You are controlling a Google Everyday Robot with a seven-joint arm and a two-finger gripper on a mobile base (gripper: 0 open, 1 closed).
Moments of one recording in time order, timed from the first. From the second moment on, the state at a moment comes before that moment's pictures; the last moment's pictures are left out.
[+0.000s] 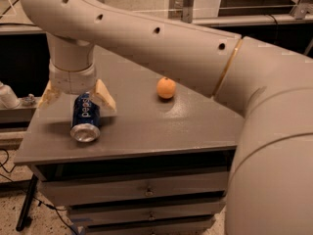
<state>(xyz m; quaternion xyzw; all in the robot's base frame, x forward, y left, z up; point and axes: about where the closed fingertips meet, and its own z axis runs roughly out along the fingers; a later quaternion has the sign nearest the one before) 0.514 0.191 0.847 -0.99 -0.04 -0.02 0.11</state>
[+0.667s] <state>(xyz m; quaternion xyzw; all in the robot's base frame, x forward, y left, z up) 0.511 0.182 0.839 -0.99 -0.07 -0.03 0.09</state>
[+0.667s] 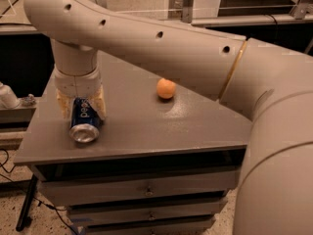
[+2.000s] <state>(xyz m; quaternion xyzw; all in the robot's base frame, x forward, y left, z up) 0.524 0.233 0.887 -0.97 -0.20 -0.03 0.11</state>
